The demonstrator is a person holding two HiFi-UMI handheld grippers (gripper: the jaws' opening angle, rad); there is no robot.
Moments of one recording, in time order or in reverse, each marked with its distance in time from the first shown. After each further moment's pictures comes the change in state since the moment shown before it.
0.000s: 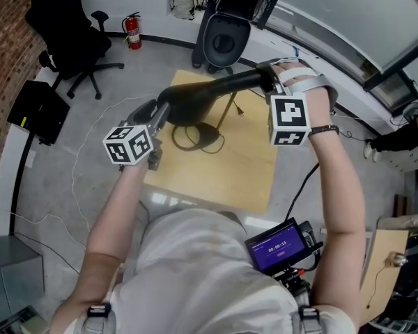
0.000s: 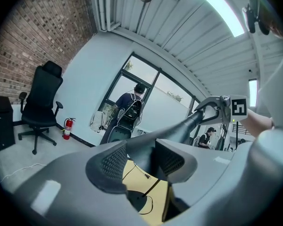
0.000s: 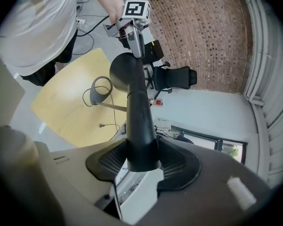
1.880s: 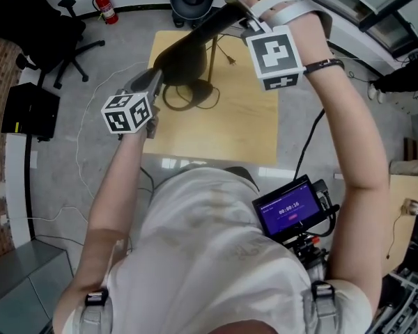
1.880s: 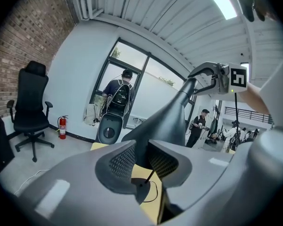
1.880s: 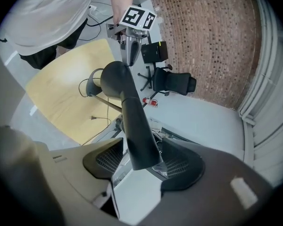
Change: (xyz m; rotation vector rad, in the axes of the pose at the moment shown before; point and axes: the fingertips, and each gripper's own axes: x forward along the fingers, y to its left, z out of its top) left arm 0.037 -0.005 -0.059 0.130 0.164 -0.064; right arm 0.003 -0.020 0.015 -0.157 0.029 -0.105
